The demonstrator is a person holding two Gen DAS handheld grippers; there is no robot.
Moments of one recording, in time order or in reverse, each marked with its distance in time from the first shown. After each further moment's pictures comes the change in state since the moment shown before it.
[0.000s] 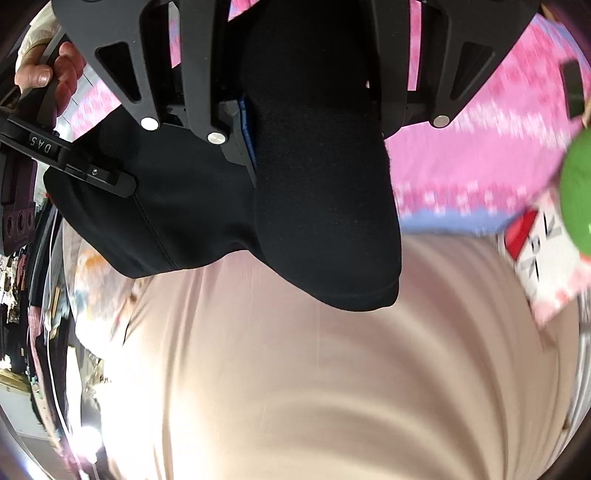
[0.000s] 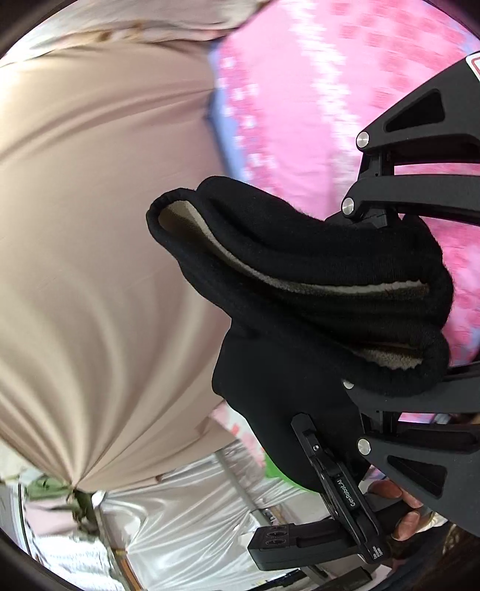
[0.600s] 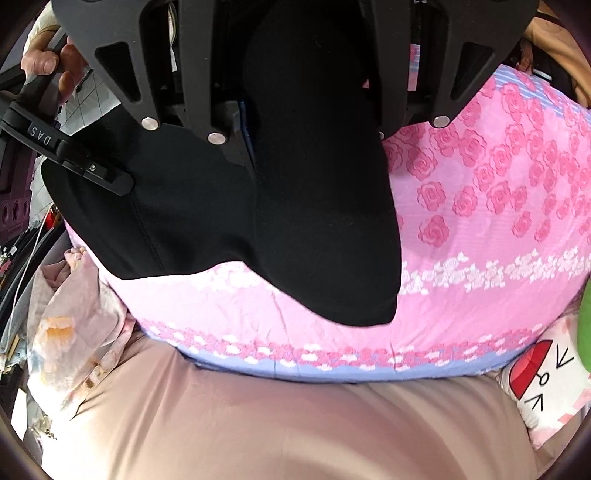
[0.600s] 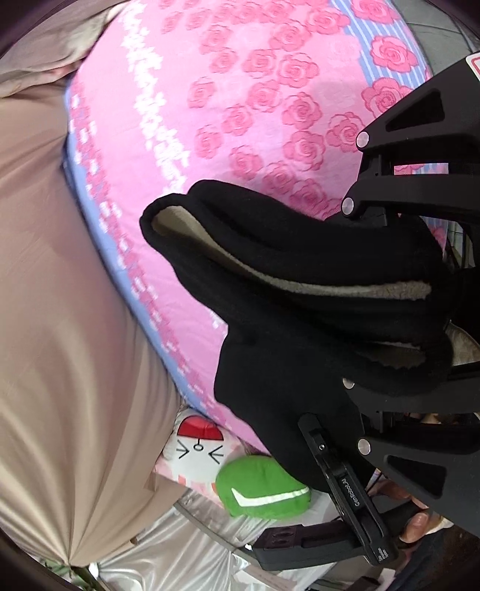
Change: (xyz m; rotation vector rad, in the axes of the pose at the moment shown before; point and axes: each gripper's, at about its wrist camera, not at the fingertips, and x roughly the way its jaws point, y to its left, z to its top) left arm 0.059 0.013 -0.143 -0.148 0.442 0.007; right arm 0.041 -0.053 -0.144 0.231 0.346 -0.092
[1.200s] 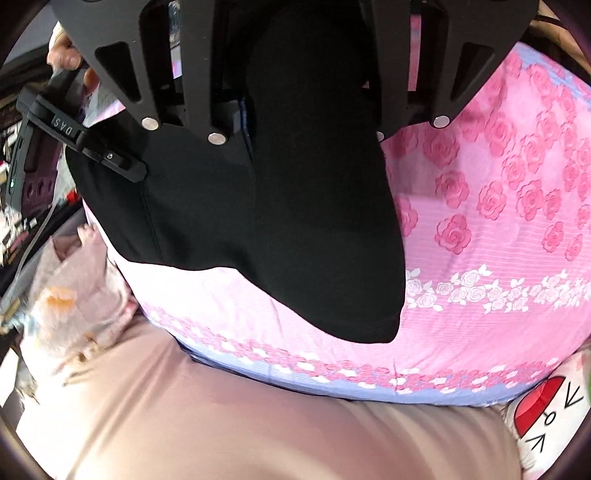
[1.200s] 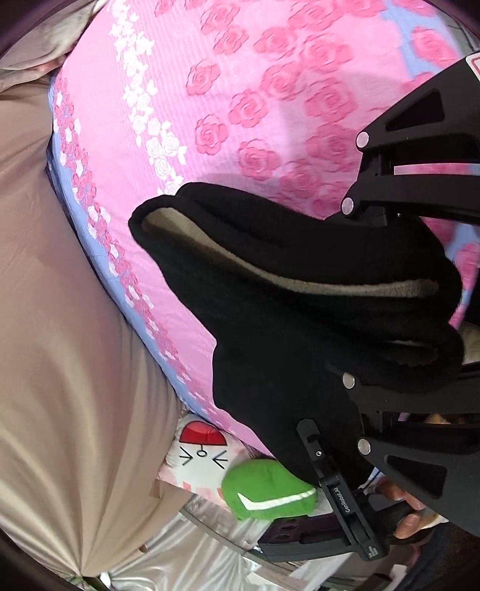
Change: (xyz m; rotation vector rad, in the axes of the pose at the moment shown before) left arm 0.032 0.029 0.010 -0.095 0.048 -0.101; right arm 0.033 -0.016 0.011 0.041 0.043 0.009
